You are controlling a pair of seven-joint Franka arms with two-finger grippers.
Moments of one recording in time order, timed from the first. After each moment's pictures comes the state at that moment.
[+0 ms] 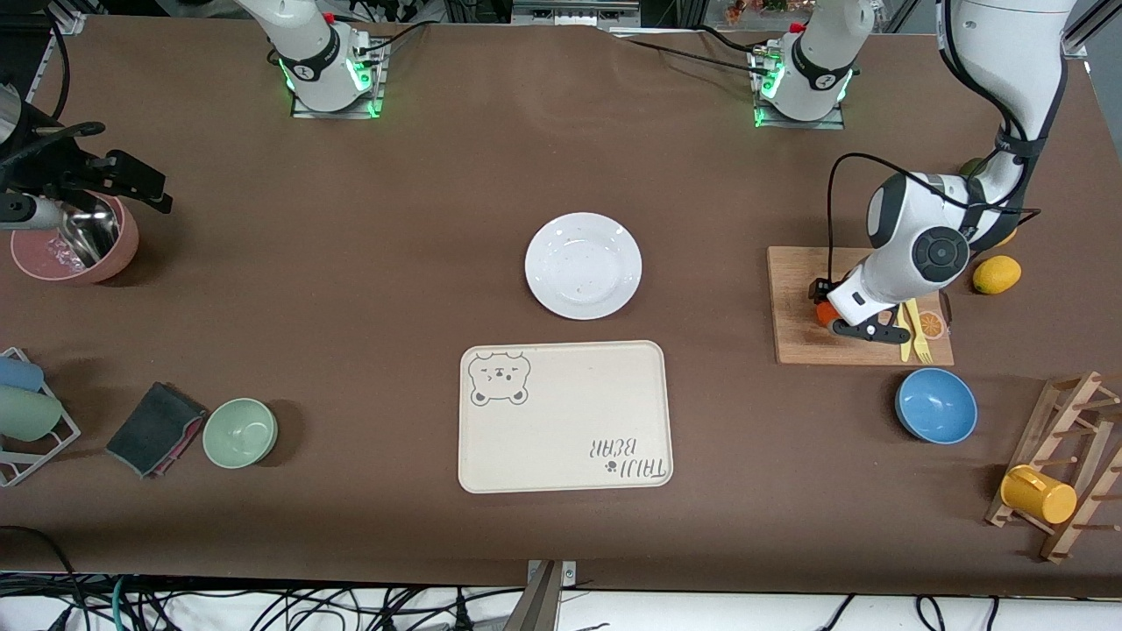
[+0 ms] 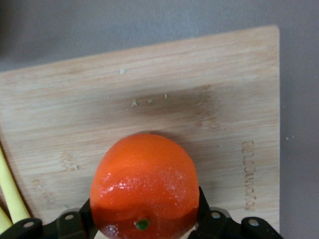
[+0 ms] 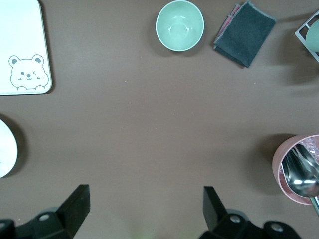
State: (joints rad) left arm 0.03 0.36 -0.06 -2.20 0.12 2.40 0.02; right arm 0.01 0.00 0.00 -1.60 0.02 1.55 0.02
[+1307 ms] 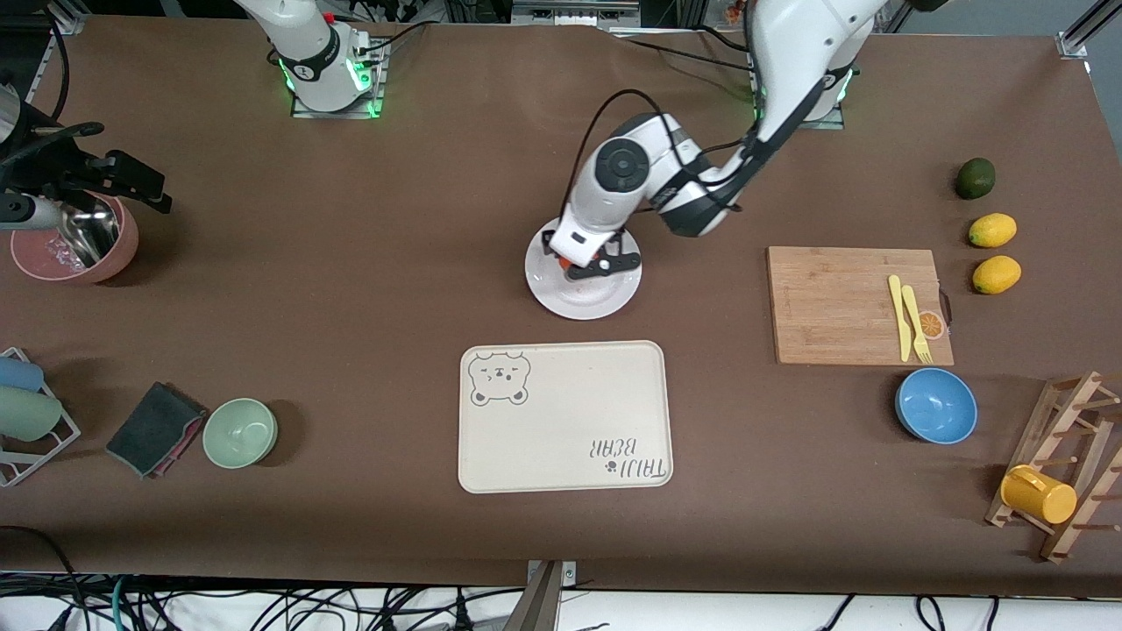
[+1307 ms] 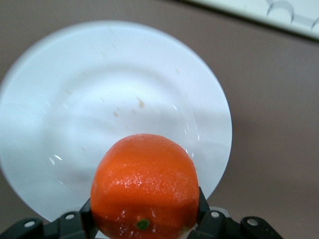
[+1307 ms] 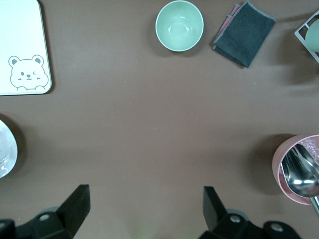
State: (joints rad) left arm -0.31 0.65 -0.58 -1.79 0.12 2.35 -1.14; right arm 0.01 0.00 0.00 -1.60 0.02 1.55 0.02
